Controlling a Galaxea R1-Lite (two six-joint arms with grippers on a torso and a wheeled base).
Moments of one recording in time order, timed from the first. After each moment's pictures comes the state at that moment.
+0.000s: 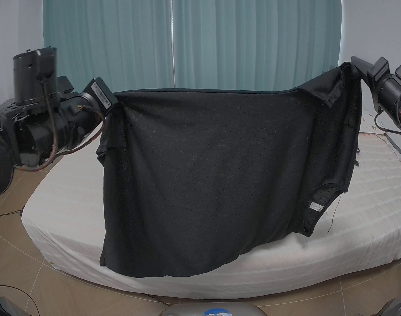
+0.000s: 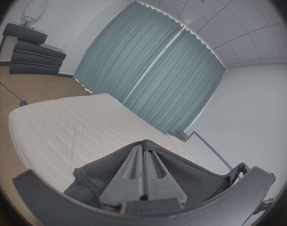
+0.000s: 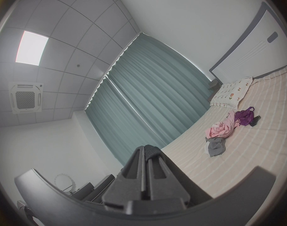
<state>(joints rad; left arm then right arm) -0.46 1.53 -1.08 -0.31 0.29 -0.70 0.25 1.44 -0.94 -0.76 -0.08 0.72</state>
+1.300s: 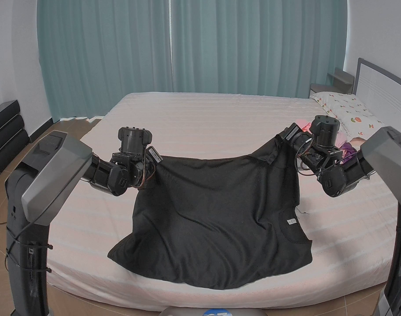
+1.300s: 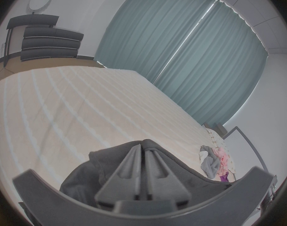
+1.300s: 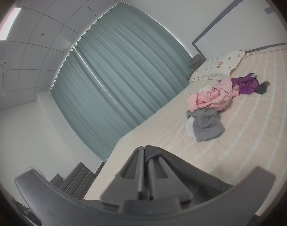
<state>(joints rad) -0.31 2.38 -1.49 -0.43 0.27 -0.79 0.26 2.25 -1.23 -0.96 -0.17 0.71</state>
